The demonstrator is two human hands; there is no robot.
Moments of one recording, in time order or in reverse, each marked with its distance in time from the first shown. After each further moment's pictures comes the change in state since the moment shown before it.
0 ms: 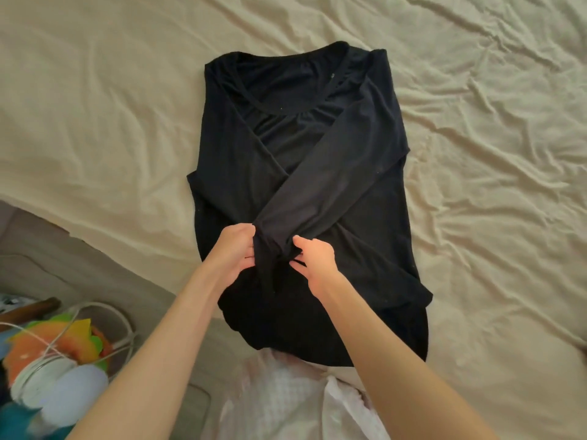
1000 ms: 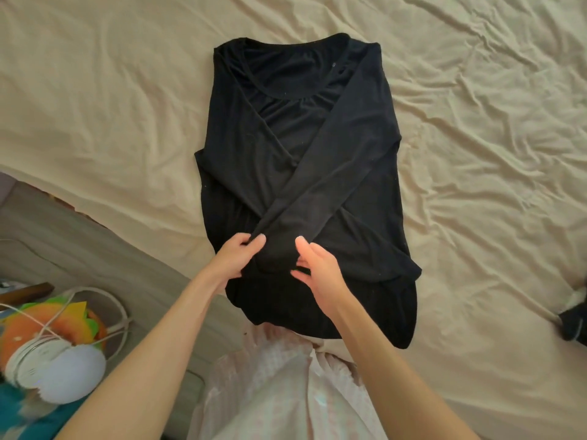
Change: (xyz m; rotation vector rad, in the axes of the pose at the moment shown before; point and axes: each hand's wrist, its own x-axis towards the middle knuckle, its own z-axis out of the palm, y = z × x) left_hand 0.004 -0.074 -0.032 0.260 -0.117 0.179; right_hand -0.031 0.060 -0.035 -0.182 -0.191 -0.235
